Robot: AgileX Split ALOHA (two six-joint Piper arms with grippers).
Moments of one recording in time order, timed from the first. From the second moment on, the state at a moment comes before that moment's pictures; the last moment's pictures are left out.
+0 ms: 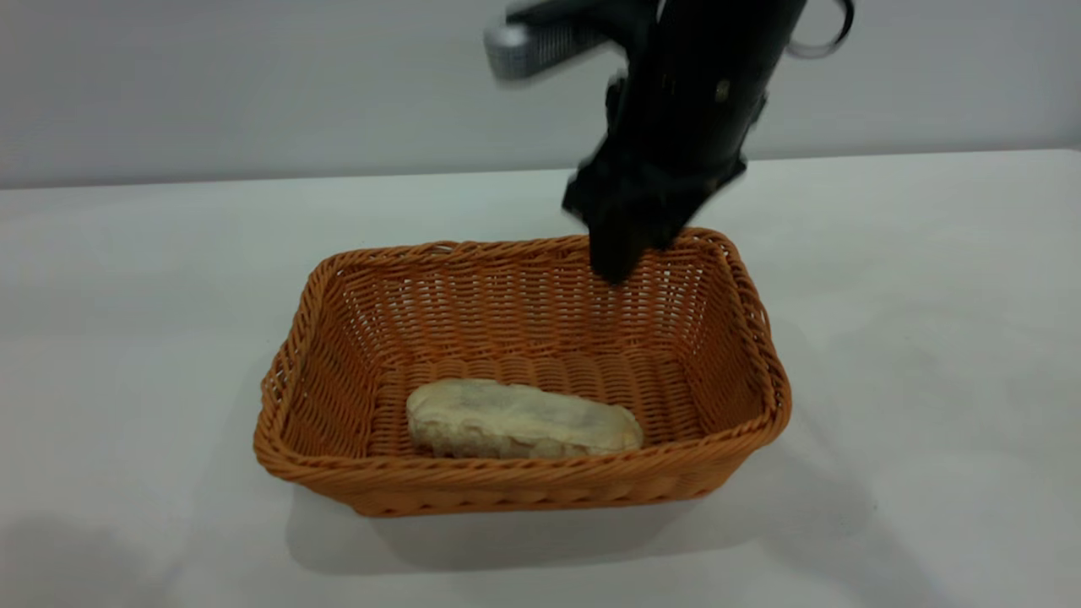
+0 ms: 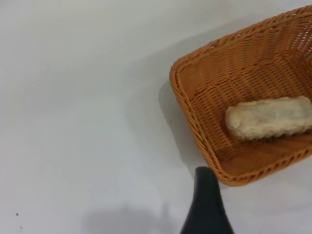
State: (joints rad) left arm -0.11 0.97 -0.91 -0.27 0.77 0.29; right arm 0.57 2.02 -1.44 0.15 0.68 -0.34
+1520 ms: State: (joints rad) left arm -0.11 -0.02 -0.49 0.02 1.14 0.01; right arm 0.57 0.88 -1.43 0.06 1.24 -0.19
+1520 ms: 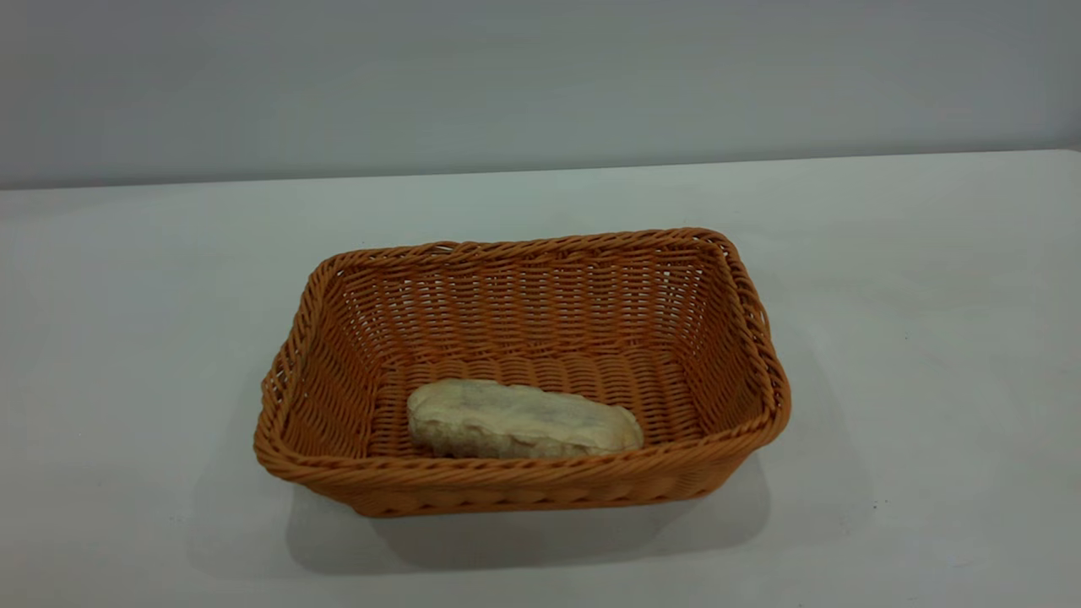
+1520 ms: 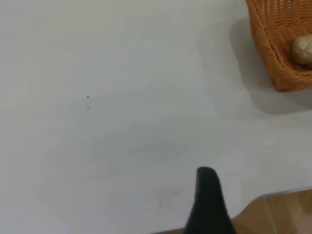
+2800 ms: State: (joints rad) left arm -0.11 -0.02 -0.49 0.02 1.14 0.01; right arm 0.57 -0.02 -0.49 0.01 1.16 -0.11
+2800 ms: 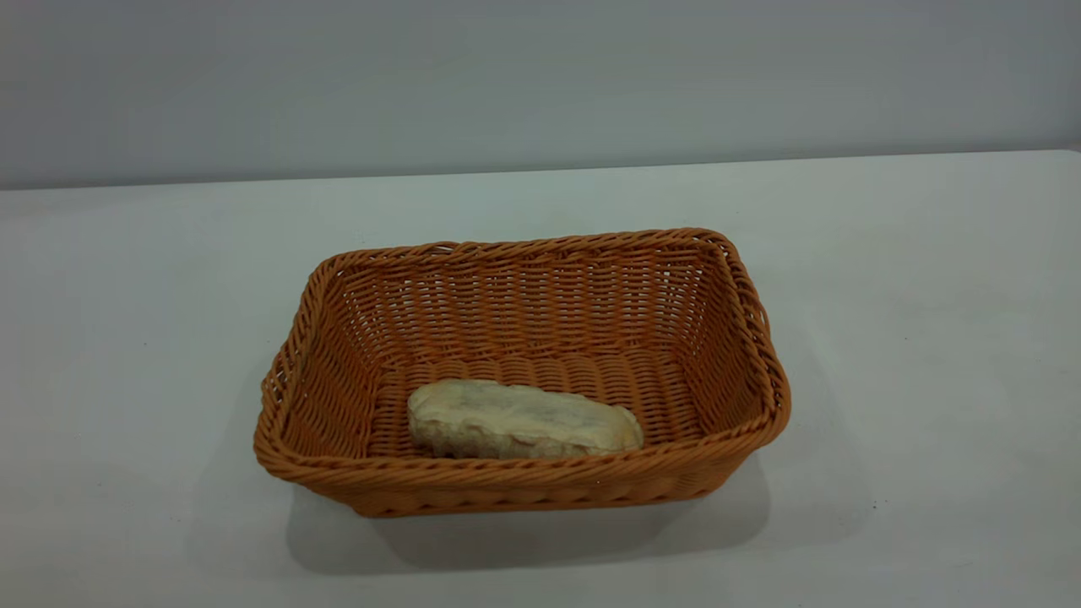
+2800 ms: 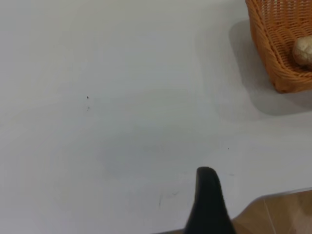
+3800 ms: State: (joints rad) left arm -0.11 -0.02 -0.49 0.02 1.14 0.01; right arm 0.57 -0.02 -0.48 0.01 1.14 -0.12
